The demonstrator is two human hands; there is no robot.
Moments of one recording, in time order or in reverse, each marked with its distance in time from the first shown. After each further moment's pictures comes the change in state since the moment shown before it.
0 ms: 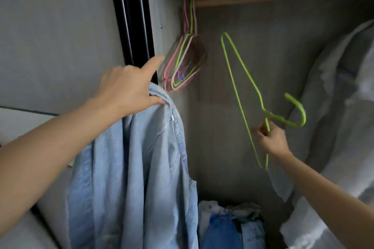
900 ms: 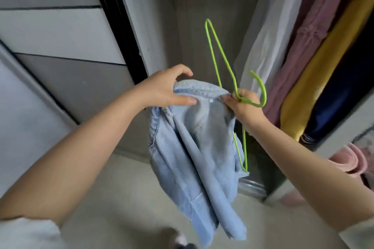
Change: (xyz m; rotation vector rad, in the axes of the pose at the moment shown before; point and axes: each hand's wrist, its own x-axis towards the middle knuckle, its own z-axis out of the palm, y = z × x) left_hand -0.271 0.208 -0.057 -0.770 -0.718 0.102; right_hand -0.292 0.052 -0.168 0.385 -0.311 0.183
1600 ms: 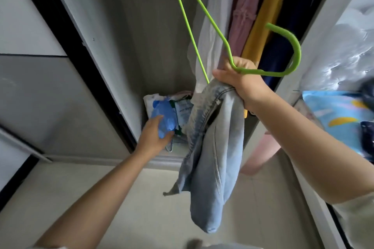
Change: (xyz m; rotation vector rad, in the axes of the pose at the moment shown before) left_hand -0.028 -0.042 0.201 -0.195 0.199 -0.124; right_hand -0.063 -0.032 -0.082 0.286 -0.087 -0.026
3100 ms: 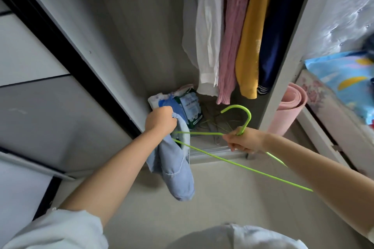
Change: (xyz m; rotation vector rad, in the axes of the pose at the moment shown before) left_hand 0.039 0.025 -0.050 0.528 -0.224 -0.060; right_hand -0.075 0.111 0.015 -0.489 -0.268 0.760
